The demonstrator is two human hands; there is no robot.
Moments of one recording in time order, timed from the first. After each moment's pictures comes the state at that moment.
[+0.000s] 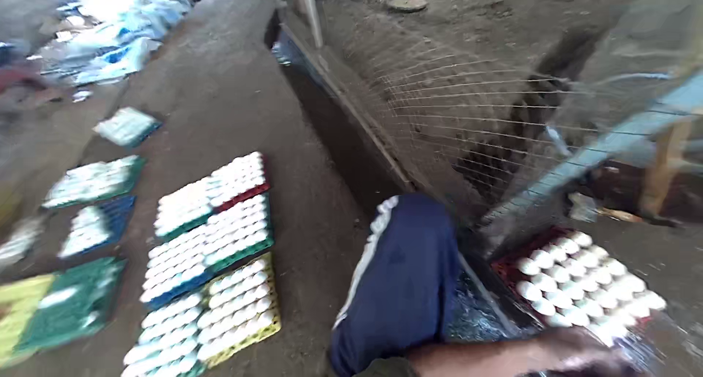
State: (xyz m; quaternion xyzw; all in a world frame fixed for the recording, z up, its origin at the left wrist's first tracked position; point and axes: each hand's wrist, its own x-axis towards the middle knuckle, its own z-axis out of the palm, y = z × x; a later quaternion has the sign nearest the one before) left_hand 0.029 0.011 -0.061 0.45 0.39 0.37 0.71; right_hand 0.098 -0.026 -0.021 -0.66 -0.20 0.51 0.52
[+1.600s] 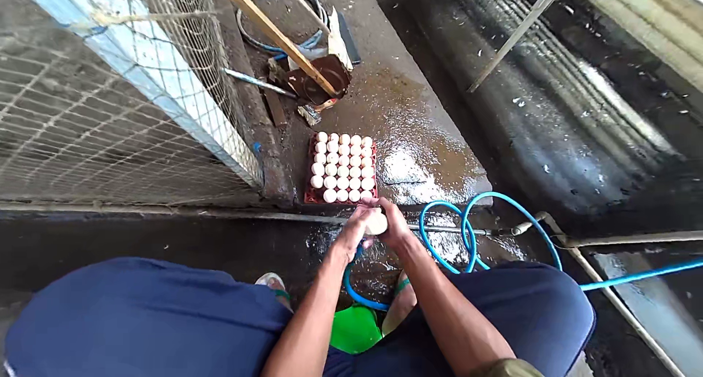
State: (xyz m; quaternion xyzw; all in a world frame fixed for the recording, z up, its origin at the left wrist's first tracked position) left_hand 0.052 0.001 -0.047 0.41 0.40 0.12 0.81; right_hand 0.161 -0.036 -0.043 -0.62 -0.04 0.55 0.56
